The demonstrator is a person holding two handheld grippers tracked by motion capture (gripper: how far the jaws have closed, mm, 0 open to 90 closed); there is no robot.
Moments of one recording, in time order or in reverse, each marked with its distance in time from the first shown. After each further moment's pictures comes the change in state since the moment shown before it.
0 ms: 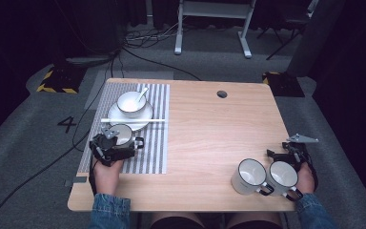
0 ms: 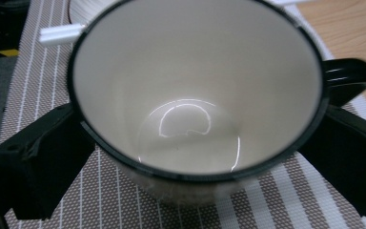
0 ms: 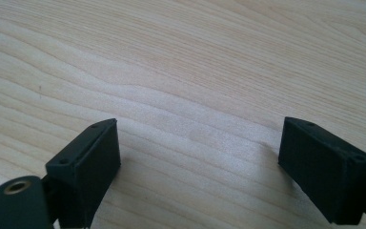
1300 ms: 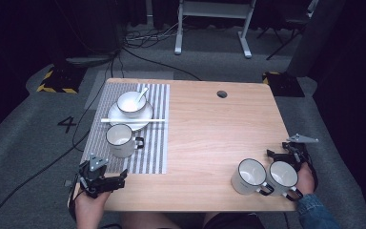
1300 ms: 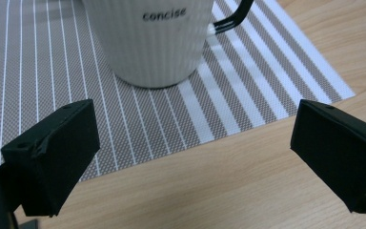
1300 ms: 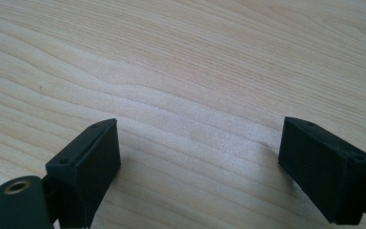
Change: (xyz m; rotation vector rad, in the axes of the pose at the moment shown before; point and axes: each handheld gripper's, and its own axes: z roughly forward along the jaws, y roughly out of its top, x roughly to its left) left arm 0.005 -0.063 -0.057 0.056 -0.119 0.052; right arm 0.000 0.000 0.000 0.000 0.000 0.001
